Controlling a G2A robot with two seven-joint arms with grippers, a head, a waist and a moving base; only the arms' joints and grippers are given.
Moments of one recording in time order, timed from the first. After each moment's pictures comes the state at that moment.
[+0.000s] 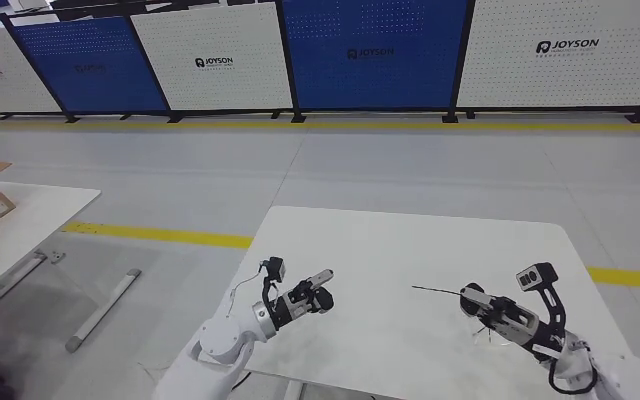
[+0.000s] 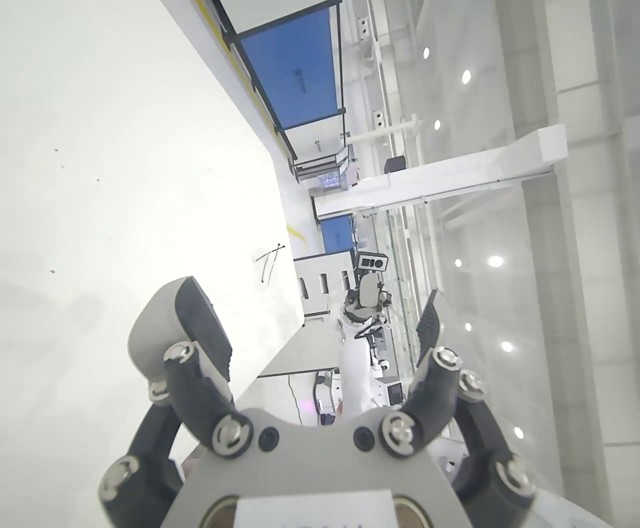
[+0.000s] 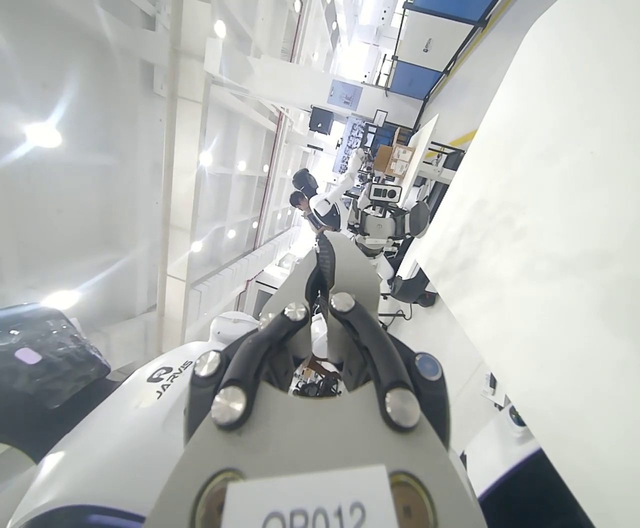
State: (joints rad) left arm 1.59 -1.14 -1.41 -1.67 -0.33 -0.14 -0.65; right arm -1.42 -0.99 1.37 -1.59 0.66 -0.21 0.99
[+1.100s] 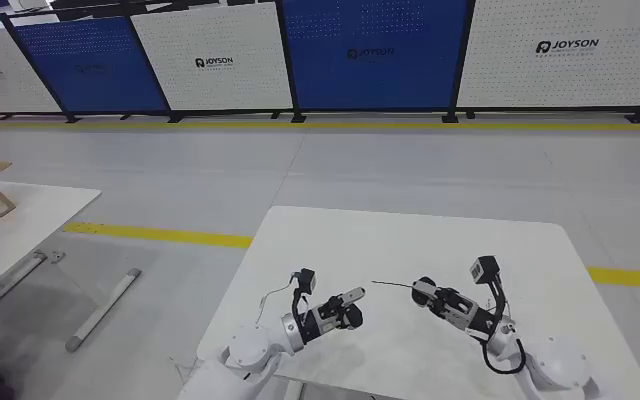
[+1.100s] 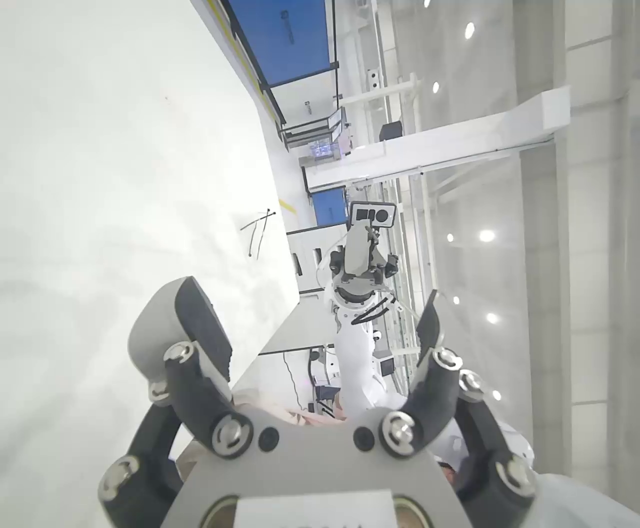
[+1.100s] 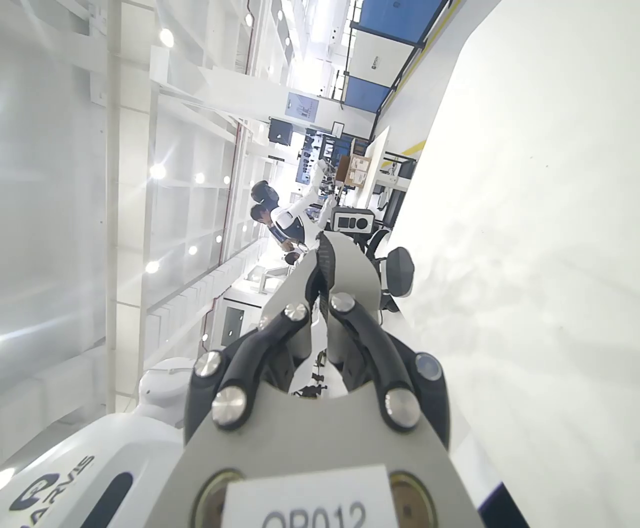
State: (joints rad) left arm 1.53 -1.16 -1.20 -1.62 -0.32 -0.22 -0.58; right arm -1.29 -1.05 1.09 -1.59 0.42 -0.13 0.69
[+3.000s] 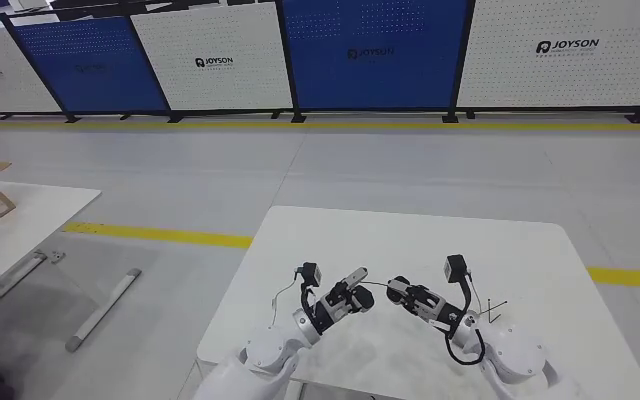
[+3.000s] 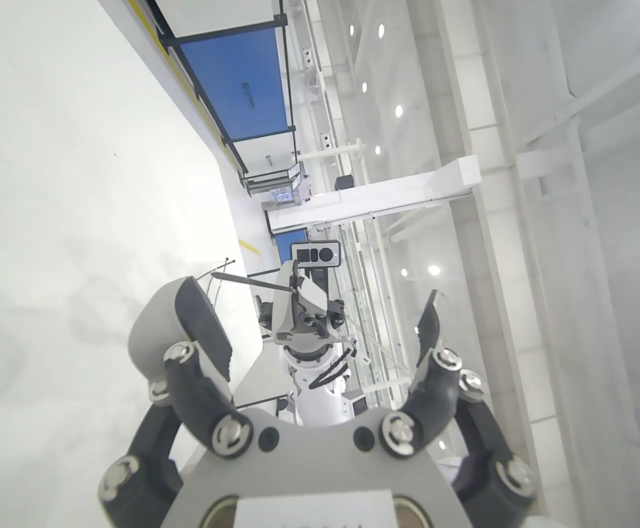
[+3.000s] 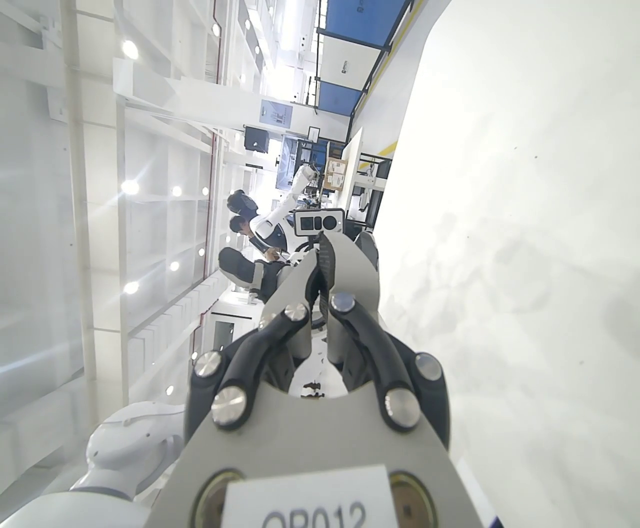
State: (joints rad) left arm 1.46 -1.20 -1.10 -1.57 -0.39 -0.32 -0.38; right arm -1.21 -1.11 0.95 -1.52 0.39 -0.08 0.56
